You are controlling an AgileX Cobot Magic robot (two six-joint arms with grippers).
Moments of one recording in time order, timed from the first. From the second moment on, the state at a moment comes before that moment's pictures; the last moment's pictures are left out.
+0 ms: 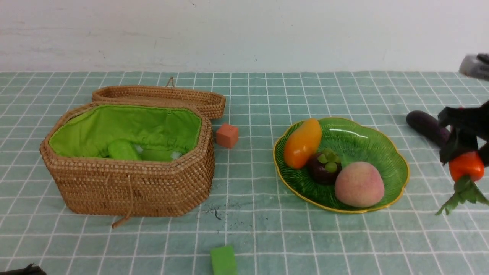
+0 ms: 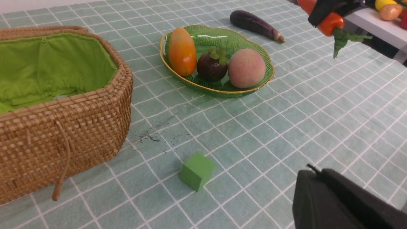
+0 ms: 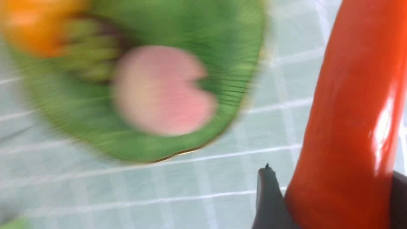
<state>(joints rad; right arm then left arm) 0.02 1.49 -1.34 0.21 1.06 0.06 -0.70 0.28 -0.58 -0.09 0.66 -0.13</state>
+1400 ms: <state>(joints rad) 0.72 2.03 -2.22 0.08 1.03 -0.30 -0.70 0.28 -0.58 -0.08 0.58 -0.07</state>
